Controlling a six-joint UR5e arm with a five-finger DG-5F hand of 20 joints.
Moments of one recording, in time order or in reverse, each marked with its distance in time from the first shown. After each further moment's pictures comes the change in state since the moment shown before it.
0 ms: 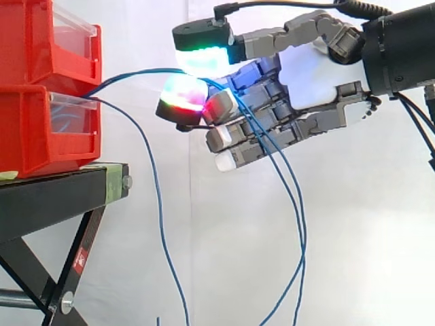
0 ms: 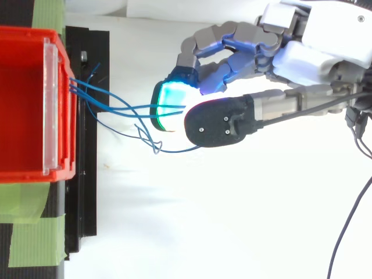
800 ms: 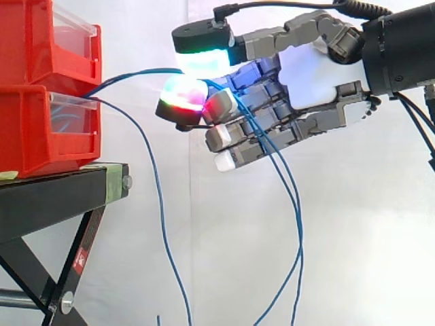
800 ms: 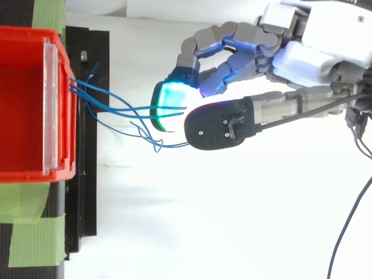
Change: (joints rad) arm 0.000 0.000 0.000 0.001 -0.001 0.001
